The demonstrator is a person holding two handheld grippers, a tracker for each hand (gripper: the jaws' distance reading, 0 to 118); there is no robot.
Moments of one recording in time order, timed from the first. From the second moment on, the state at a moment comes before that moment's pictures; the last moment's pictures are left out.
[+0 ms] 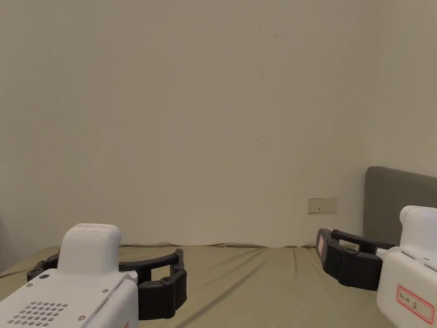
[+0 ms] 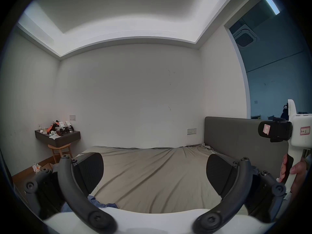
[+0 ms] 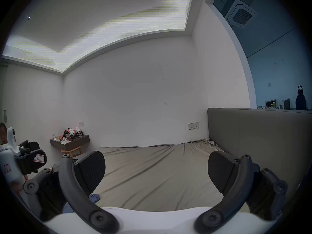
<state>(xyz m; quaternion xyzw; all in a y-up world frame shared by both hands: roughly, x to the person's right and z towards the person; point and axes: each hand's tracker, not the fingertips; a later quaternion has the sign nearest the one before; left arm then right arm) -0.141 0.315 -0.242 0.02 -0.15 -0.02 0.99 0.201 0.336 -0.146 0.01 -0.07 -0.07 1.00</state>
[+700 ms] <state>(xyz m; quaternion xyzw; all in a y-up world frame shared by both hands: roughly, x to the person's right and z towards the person) -0.138 0.314 -0.244 0.01 -0.15 -0.02 0.99 0.201 0.340 -0.147 0.02 -0.07 -0.05 1.00</state>
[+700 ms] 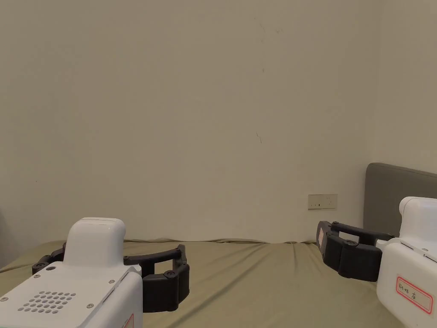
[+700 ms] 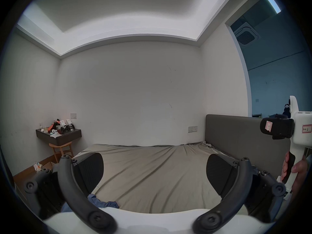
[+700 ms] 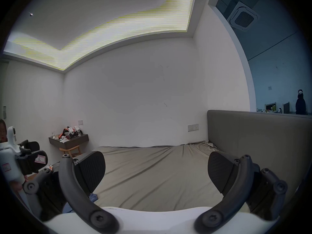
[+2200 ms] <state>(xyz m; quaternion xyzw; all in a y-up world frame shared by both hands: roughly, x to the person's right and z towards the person) -0.140 0.318 -0.244 0.00 -0.16 0.00 0.99 0.203 0.341 -0.141 0.02 -0.09 -0.06 0.99</state>
